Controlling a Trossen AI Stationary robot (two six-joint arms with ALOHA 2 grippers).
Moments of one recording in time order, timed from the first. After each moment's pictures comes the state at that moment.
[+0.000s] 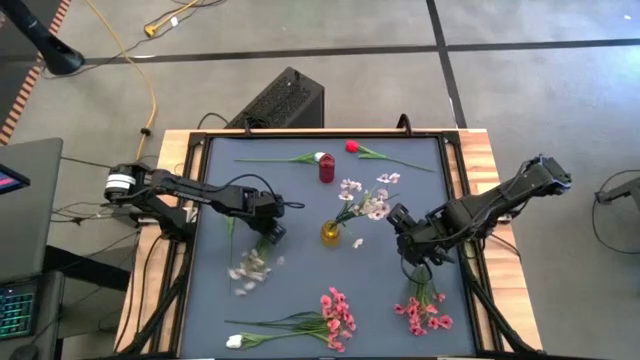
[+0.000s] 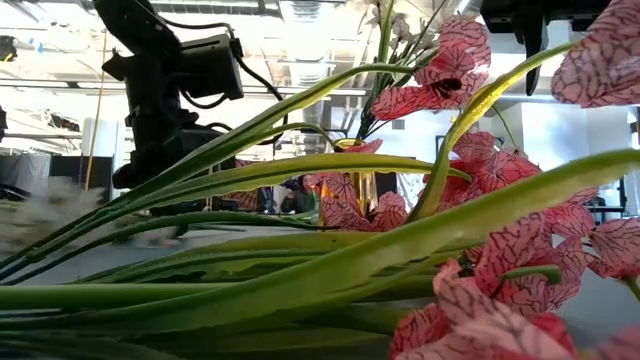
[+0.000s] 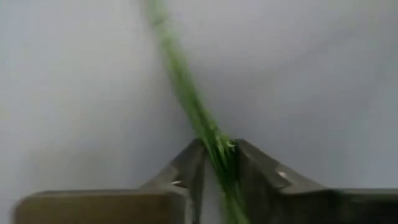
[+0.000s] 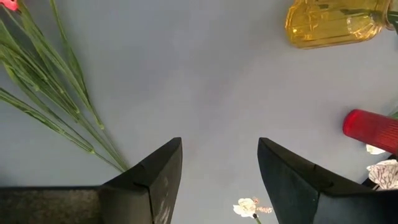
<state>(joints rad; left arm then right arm) 0.08 1.52 0.73 -0.49 0.00 -0.80 0.43 1.28 1.12 -1.17 0.26 -0.48</state>
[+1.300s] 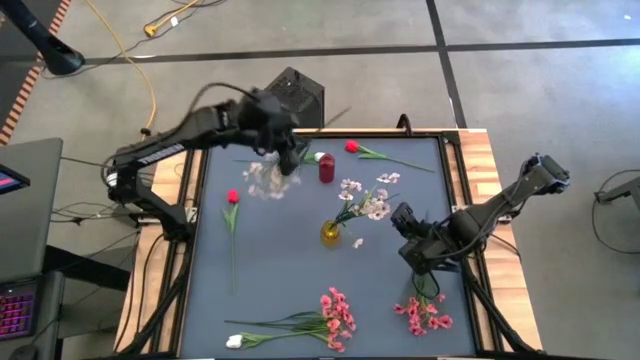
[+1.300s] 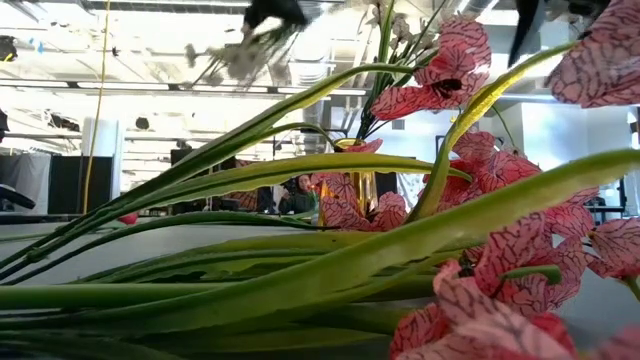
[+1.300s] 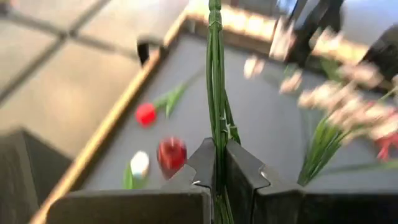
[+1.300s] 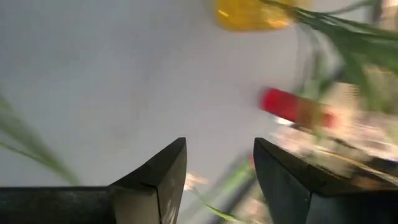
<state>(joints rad) 0.34 1.52 1.78 -0.86 0.02 -0.06 0.57 1.28 1.13 -1.18 0.64 -0.47</state>
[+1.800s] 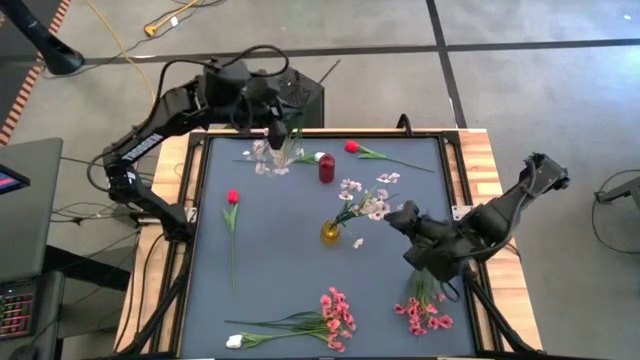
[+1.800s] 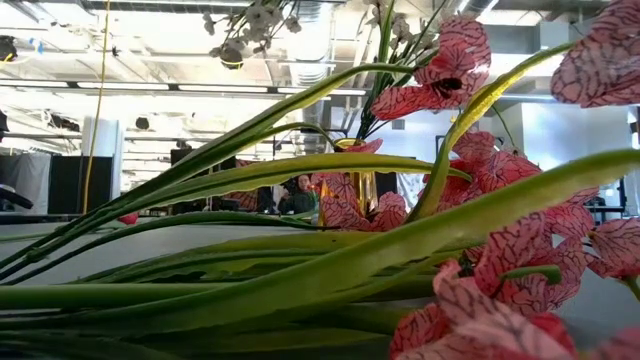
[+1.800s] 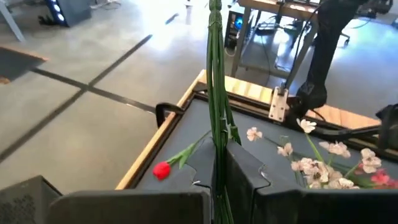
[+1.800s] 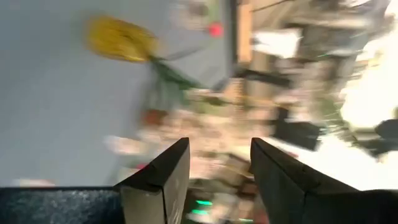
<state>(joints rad) 0.41 1.52 1.98 -0.87 0.04 -0.07 0.64 1.28 1.37 -1.02 0.95 -0.87</state>
